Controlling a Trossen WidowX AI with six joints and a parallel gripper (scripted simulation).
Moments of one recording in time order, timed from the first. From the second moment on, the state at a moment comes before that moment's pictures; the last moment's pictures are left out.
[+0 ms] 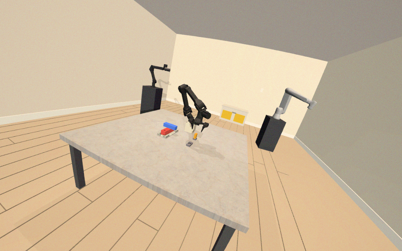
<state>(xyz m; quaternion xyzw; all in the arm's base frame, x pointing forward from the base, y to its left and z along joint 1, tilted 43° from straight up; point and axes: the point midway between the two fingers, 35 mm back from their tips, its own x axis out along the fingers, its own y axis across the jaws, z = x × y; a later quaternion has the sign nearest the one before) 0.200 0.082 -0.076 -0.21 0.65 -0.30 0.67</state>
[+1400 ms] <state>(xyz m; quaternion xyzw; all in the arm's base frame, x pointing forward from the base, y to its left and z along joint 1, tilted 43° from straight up) 0.201 0.039 -0.125 -0.21 0.64 -0.30 0.67</state>
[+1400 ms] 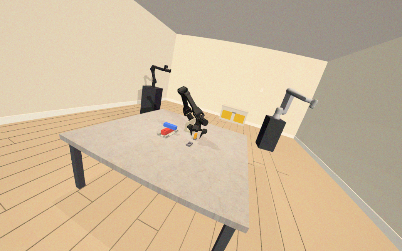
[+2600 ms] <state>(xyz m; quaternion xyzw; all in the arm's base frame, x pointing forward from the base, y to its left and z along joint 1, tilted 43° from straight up) 0.214 0.059 -0.119 -0.19 0.63 -0.28 0.70</state>
